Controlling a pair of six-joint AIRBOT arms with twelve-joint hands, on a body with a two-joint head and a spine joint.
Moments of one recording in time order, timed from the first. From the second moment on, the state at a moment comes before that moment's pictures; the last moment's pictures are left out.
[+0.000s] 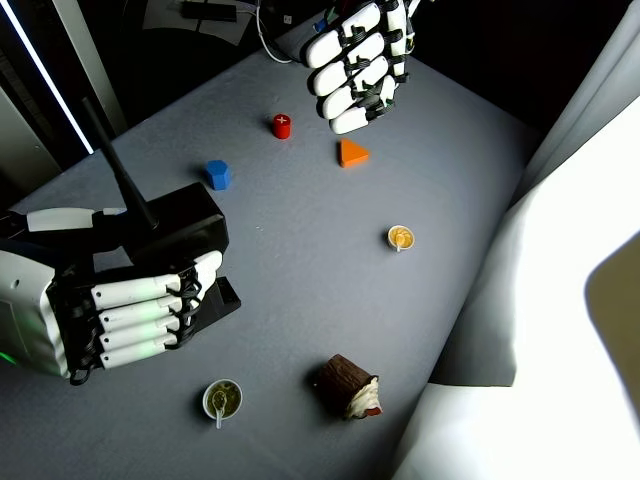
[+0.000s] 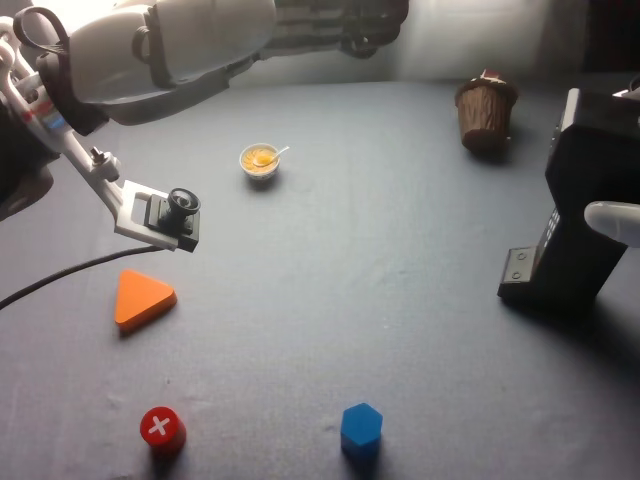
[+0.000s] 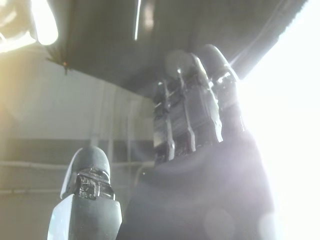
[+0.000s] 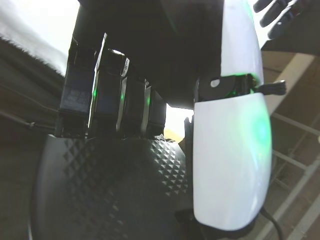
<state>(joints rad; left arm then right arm) 0.47 -0.83 1.49 0.59 -1.21 -0.69 -0.85 -0.98 0.98 0.50 1.38 -0.16</state>
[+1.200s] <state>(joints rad) 0.47 -0.83 1.49 0.59 -1.21 -0.69 -0.85 -0.98 0.98 0.52 1.39 -0.16</state>
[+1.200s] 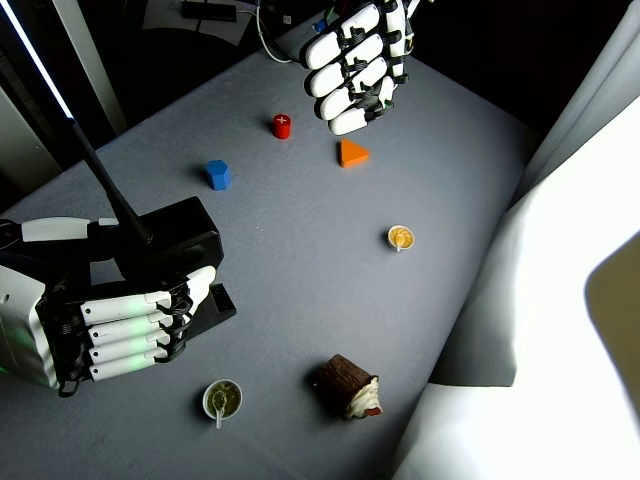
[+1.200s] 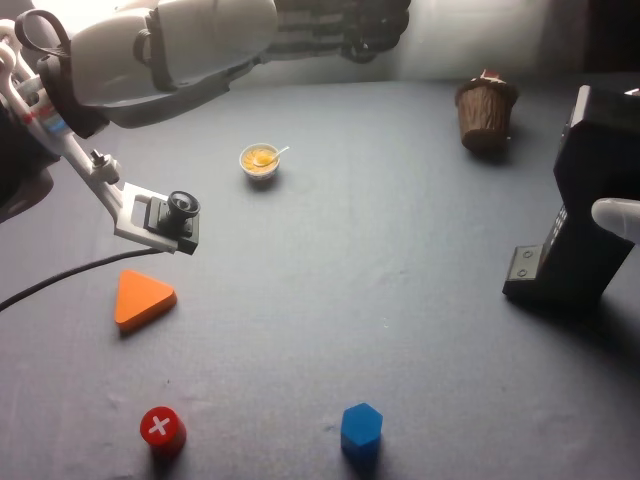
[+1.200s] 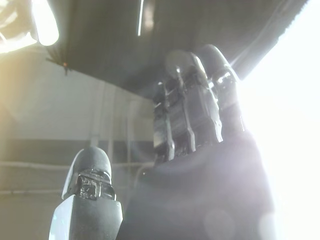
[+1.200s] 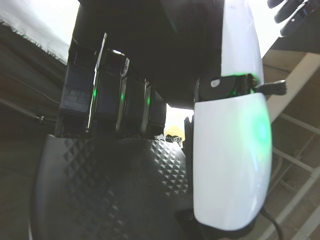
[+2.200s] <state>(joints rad) 0.48 -0.83 1.48 0.59 -1.21 -0.69 -0.86 -0.98 0.98 0.53 1.39 -0.16</state>
